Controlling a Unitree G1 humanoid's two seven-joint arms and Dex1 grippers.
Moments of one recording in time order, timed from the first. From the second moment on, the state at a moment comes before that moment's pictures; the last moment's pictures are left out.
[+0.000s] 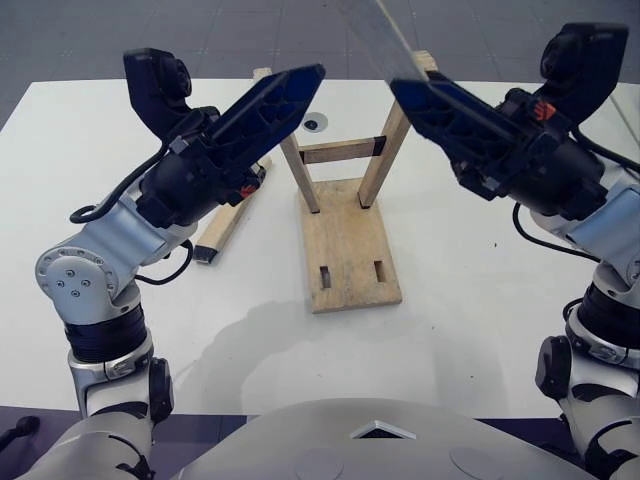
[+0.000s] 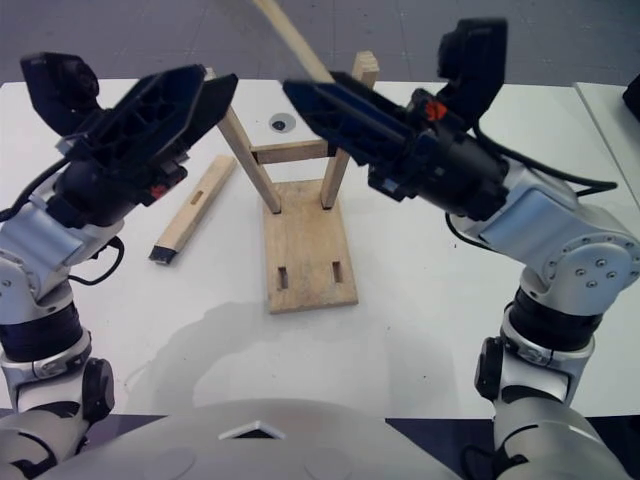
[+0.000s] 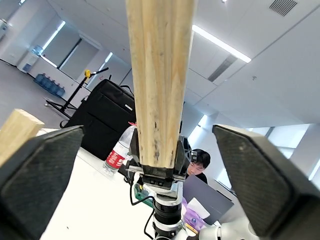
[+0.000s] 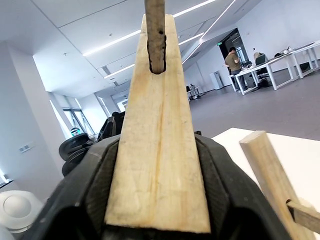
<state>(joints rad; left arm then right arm) -0.33 0.45 0.20 -0.45 -1.81 0.84 -0.23 -0.42 -0.54 -0.21 -0.50 1.76 0.97 0.23</state>
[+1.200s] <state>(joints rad) -0.30 0.65 0.23 -0.41 -1.53 0.81 -0.58 -0.15 -0.77 -0.13 -0.50 1.51 0.95 0.51</state>
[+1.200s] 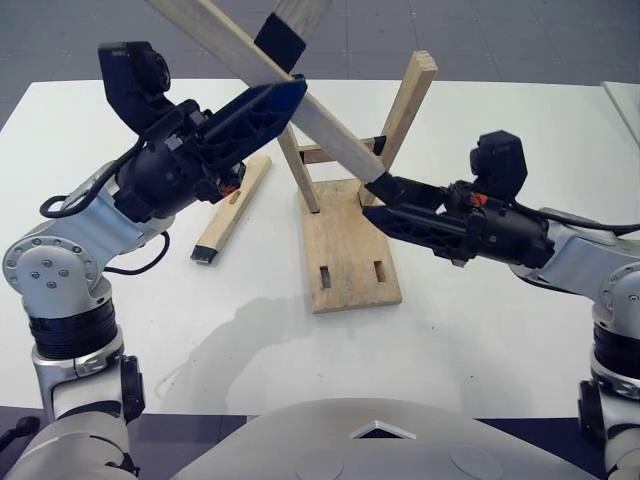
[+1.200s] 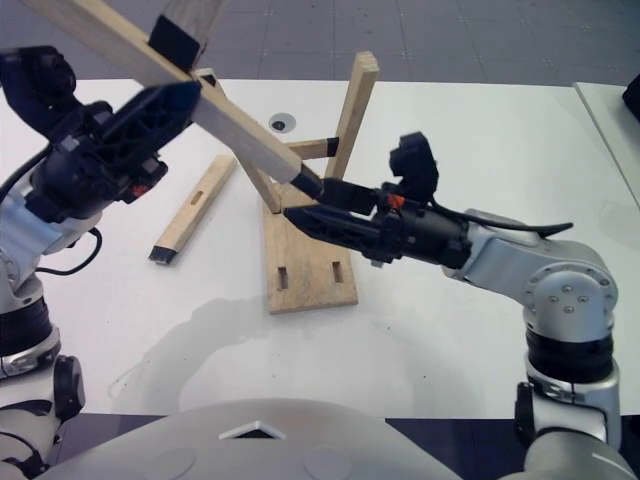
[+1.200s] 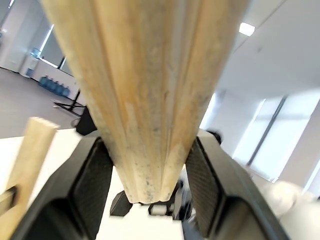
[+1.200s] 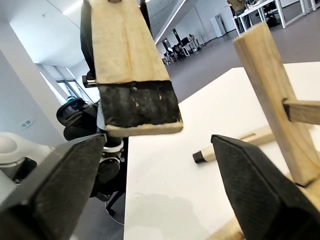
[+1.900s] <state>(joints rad) -0.16 0.69 -0.10 -0.25 -0.71 0.45 -1.18 0.09 -0.85 -0.20 -0.42 1.20 0.96 0.74</state>
